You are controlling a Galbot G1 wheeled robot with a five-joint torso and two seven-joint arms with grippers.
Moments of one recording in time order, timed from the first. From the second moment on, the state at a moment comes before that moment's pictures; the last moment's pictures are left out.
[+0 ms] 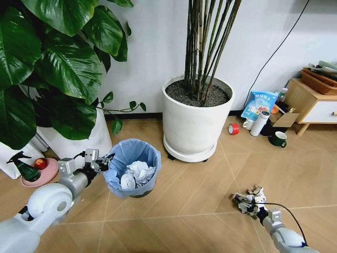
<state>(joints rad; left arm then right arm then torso) 1.25 -0.64 -0.38 -2.00 -1.08 0.34 -0.18 -1.12 1.01 0.27 0.89 0.51 0.27 -0.27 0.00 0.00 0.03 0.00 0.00</state>
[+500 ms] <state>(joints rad) 1.25 -0.64 -0.39 -2.00 -1.08 0.34 -0.19 -1.09 1.02 0.23 0.84 0.52 0.24 -0.26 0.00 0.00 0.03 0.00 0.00</state>
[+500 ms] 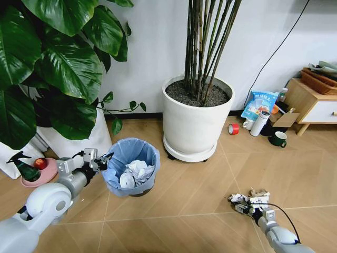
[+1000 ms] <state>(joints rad) 1.26 -0.64 -0.39 -2.01 -1.09 0.34 -0.19 -1.15 0.98 0.24 0.93 0.57 0.24 -0.28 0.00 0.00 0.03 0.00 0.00</state>
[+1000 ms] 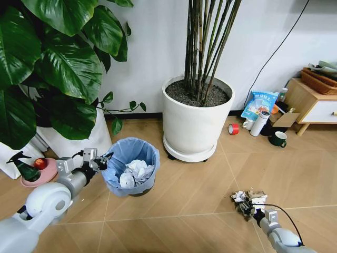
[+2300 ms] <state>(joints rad) 1.23 -0.63 -0.30 -2.02 -1.08 0.34 -0.19 -1.14 0.74 0.13 1.68 0.94 0.35 -0.50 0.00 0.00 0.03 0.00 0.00</state>
